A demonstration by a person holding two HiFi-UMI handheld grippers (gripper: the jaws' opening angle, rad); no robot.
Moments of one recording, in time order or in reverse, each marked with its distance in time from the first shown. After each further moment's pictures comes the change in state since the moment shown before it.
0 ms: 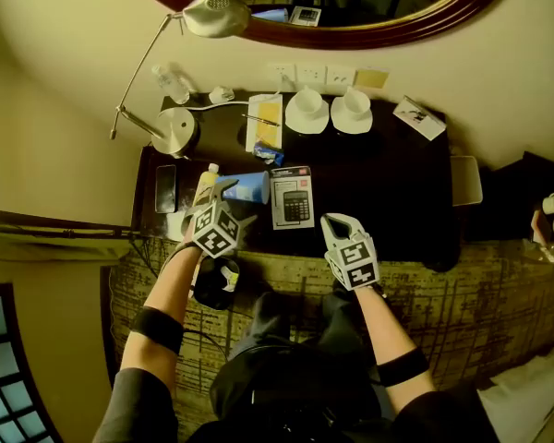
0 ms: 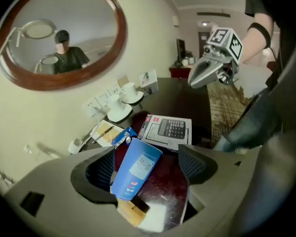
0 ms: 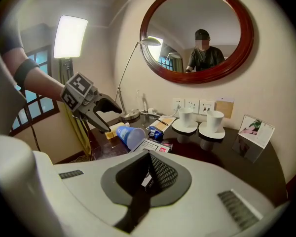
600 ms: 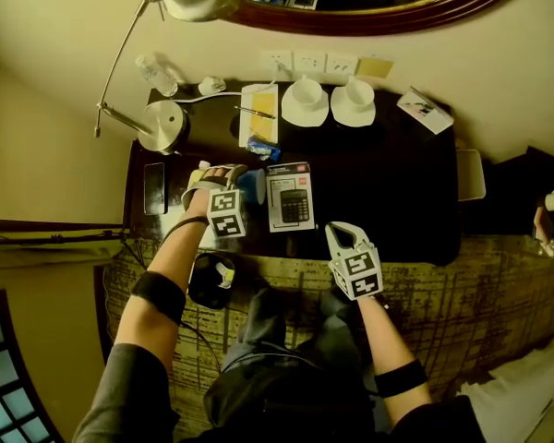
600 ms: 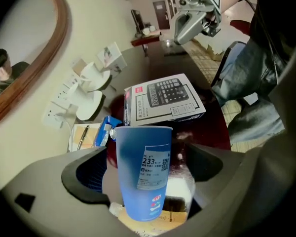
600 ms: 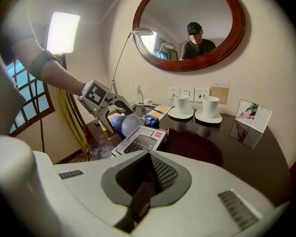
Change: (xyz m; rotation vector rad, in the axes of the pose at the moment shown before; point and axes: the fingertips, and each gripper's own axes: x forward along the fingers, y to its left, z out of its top) left arm 0.099 0.008 -0.063 0.466 0.270 -0.157; right arm 0.015 -0.010 -0.049 0.053 0.054 -0.034
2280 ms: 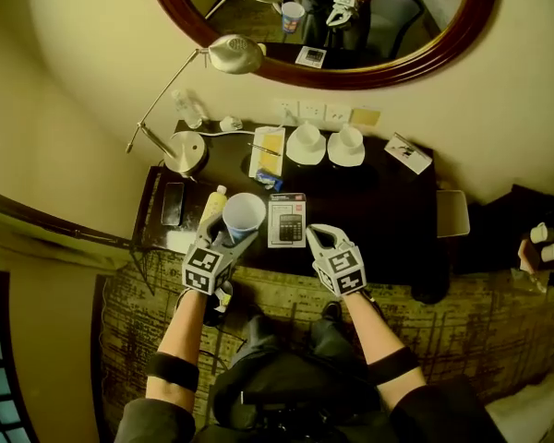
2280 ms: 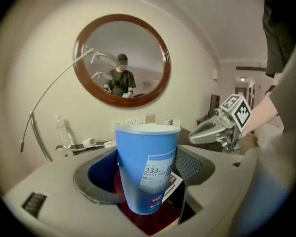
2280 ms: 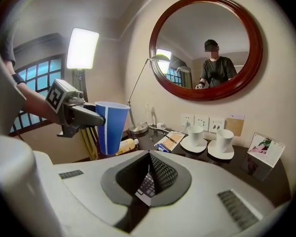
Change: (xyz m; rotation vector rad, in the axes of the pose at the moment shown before) left arm -0.230 -0.004 0.064 -0.974 -0.719 0.399; right arm -0.037 0.031 0.101 -0.118 -0.182 0.131
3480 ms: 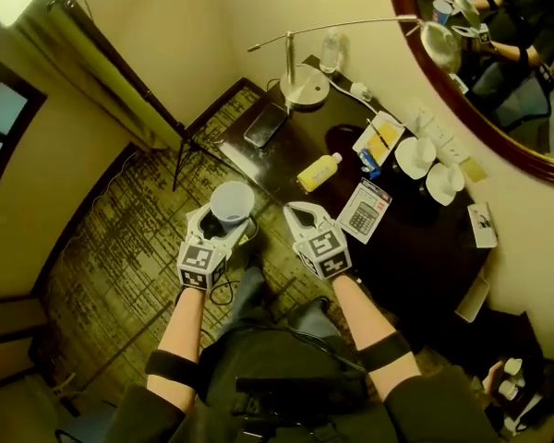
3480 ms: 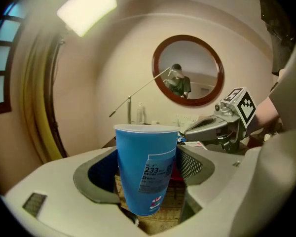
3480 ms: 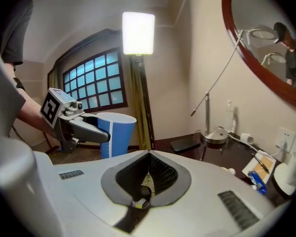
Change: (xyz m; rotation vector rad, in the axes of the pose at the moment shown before) left arm -0.222 0.038 -0.155 -0.369 -0.039 0.656; right arm 0.103 0.259 0.006 -0.321 0.092 0.627
